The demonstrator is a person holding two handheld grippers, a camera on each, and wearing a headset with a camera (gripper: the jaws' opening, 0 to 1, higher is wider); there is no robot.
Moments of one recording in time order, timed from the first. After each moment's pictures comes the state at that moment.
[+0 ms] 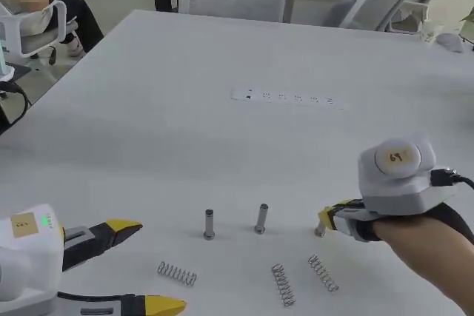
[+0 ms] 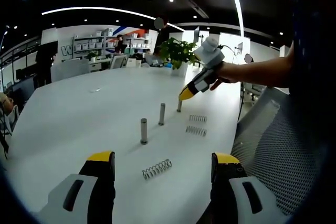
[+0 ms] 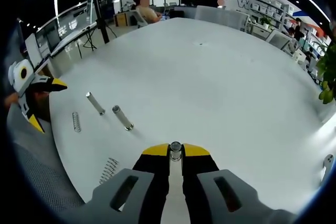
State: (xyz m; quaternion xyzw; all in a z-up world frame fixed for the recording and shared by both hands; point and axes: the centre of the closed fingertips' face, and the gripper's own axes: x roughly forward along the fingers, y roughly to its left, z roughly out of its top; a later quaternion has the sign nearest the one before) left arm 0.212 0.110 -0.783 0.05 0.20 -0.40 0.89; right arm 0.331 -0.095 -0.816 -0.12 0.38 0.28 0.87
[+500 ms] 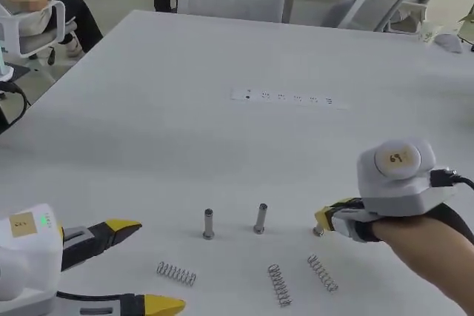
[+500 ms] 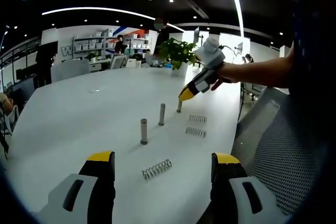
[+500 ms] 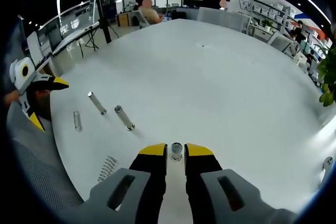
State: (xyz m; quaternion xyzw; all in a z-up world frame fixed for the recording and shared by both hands) left arm 0.211 0.110 -0.783 0.05 0.20 -0.40 0.89; right arm 0.330 -0.094 -0.814 -0.12 0.38 0.28 0.87
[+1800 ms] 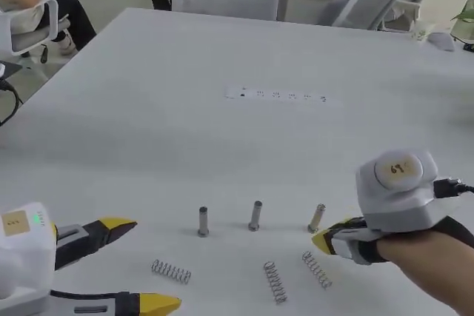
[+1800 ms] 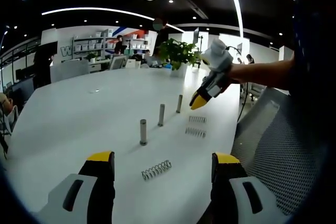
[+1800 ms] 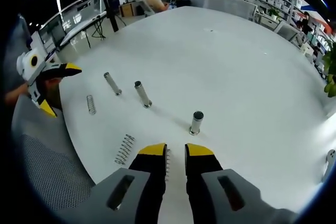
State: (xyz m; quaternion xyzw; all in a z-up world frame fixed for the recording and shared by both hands) left arm 0.212 0.108 -0.783 0.05 0.20 -0.40 0.89; right arm 0.284 -0.091 -0.827 -0.12 0.44 0.31 0.84
